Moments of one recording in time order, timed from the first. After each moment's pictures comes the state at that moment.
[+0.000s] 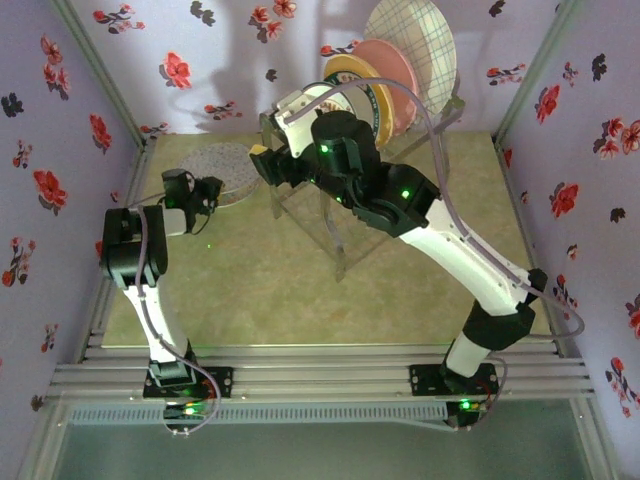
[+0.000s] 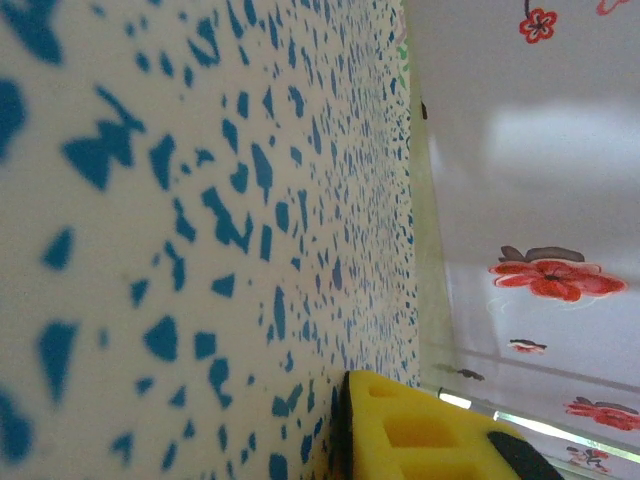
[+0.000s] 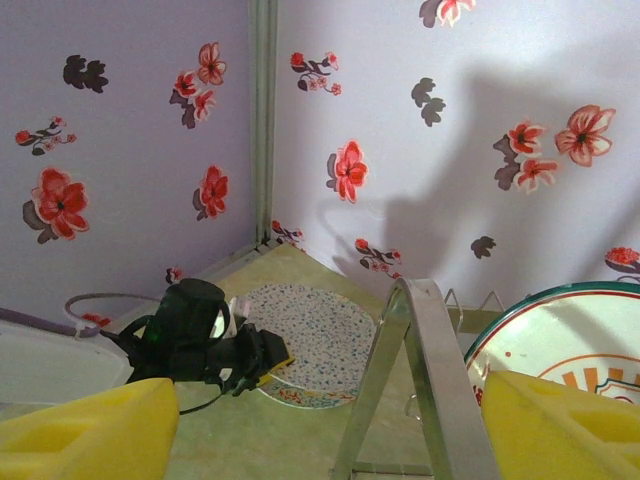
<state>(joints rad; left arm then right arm) 0.06 2.04 1.09 0.42 0.42 -1.19 1.05 1.67 2.16 -0.69 0.31 -0.04</state>
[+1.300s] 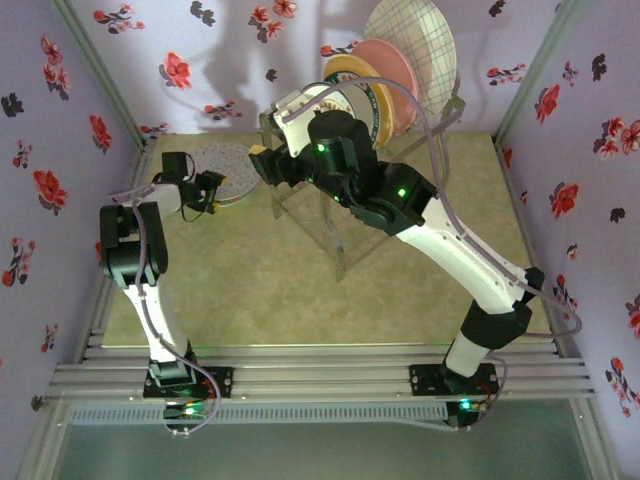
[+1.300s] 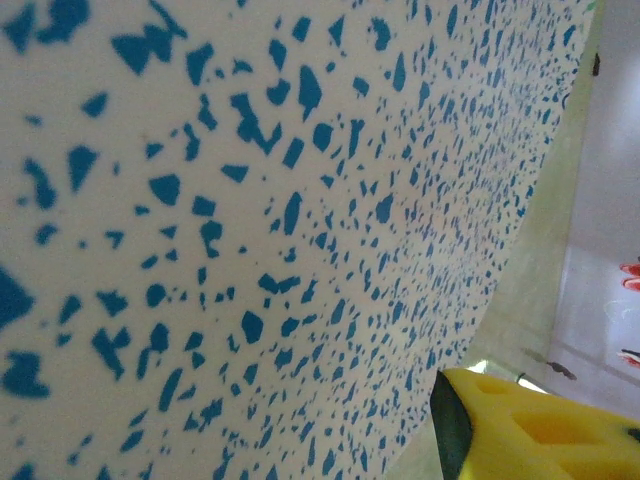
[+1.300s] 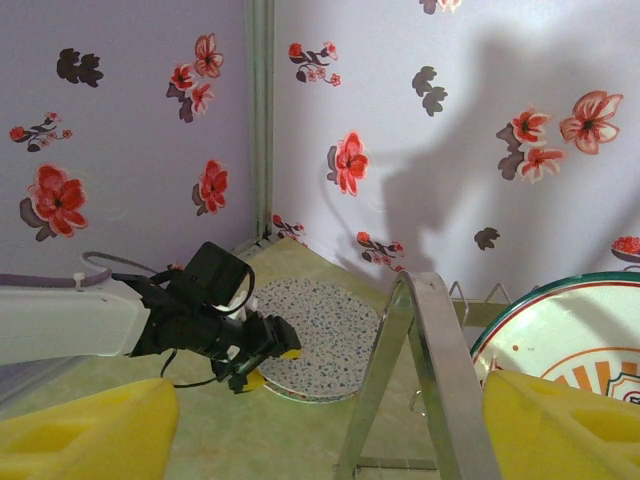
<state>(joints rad) 0.06 2.04 1.37 -0.23 0.42 -1.12 1.04 1.68 2.16 -0.70 0.31 -0.02</state>
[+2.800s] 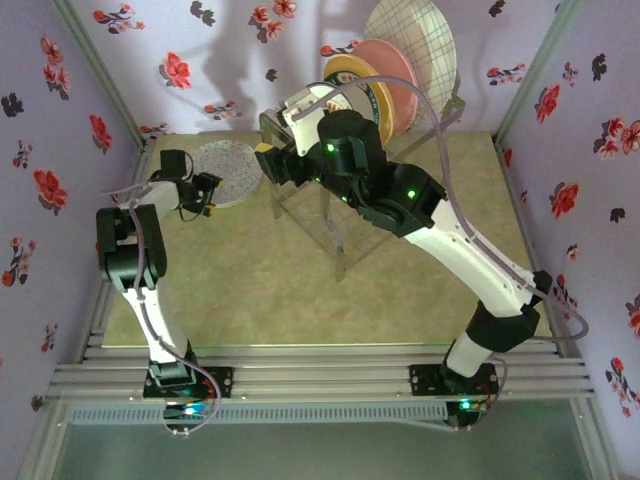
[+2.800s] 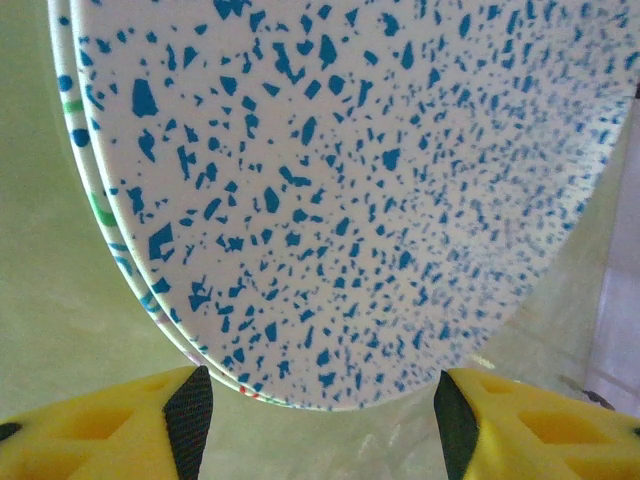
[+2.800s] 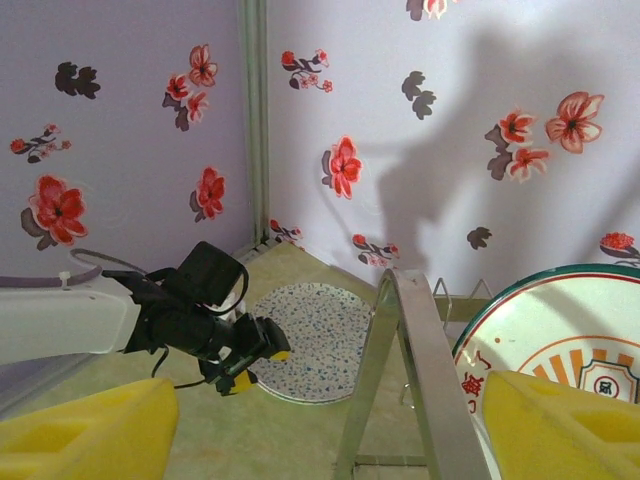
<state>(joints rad) 0.06 2.00 1.39 -0.34 0.34 -1.11 1.03 1.65 2.13 -0.70 0.31 0.00</state>
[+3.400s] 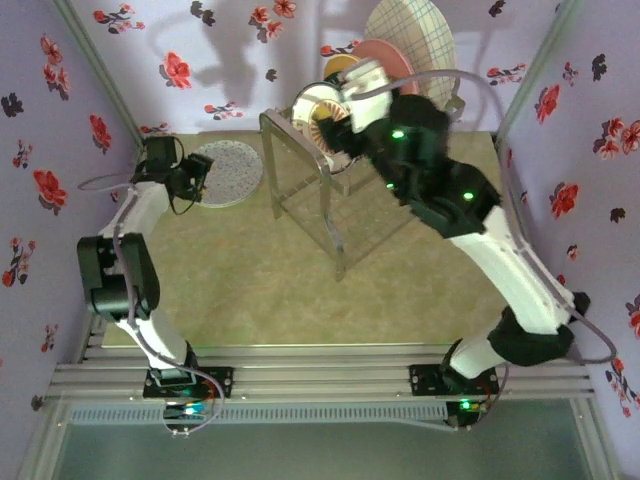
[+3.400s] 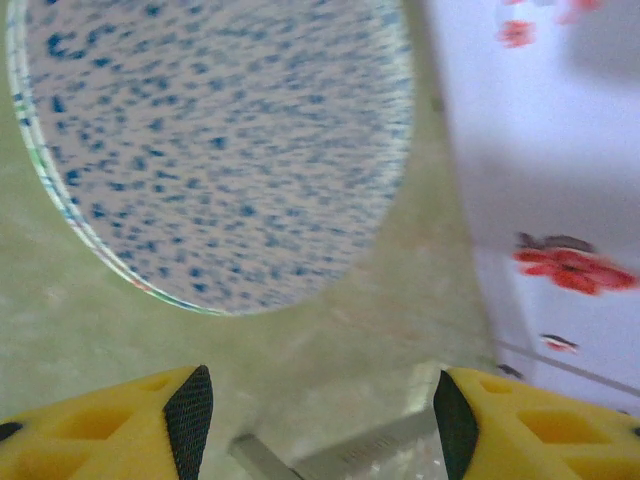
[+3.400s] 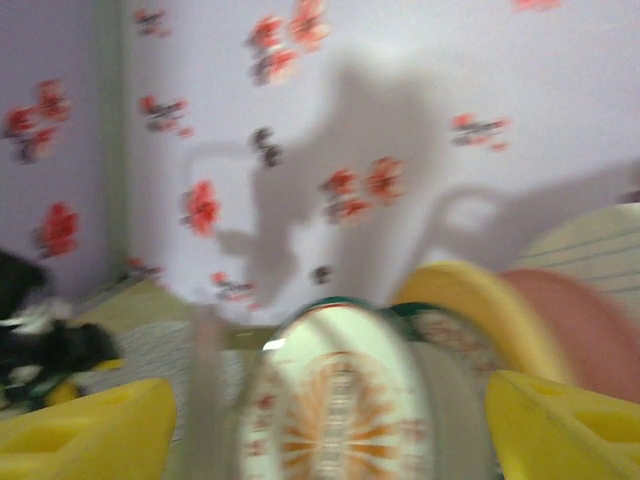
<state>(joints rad) 0.01 1.69 1.35 -0.39 0.24 -1.12 0.87 1.45 2.06 -0.60 0.49 -0.24</state>
